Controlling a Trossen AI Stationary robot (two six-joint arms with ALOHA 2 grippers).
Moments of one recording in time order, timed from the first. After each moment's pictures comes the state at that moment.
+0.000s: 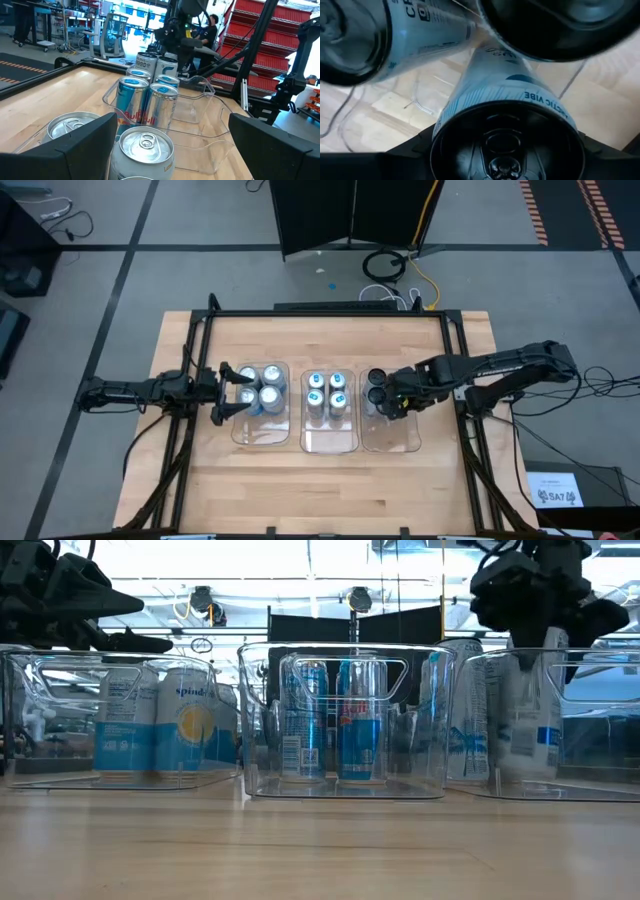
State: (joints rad) left arm -0.04 0.03 0.00 0.02 -0.04 -0.20; right arm 0.09 1.28 1.02 -1.13 -0.08 1.26
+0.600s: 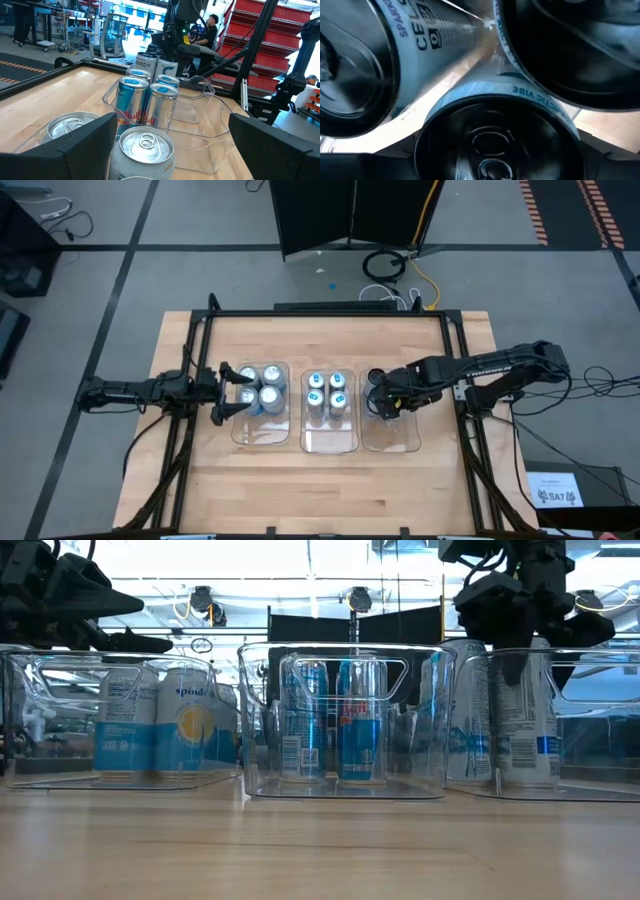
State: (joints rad) left arm -0.04 0.03 0.00 0.02 -0.04 -0.20; right arm 0.06 1.36 1.02 -1.07 -0.08 1.24
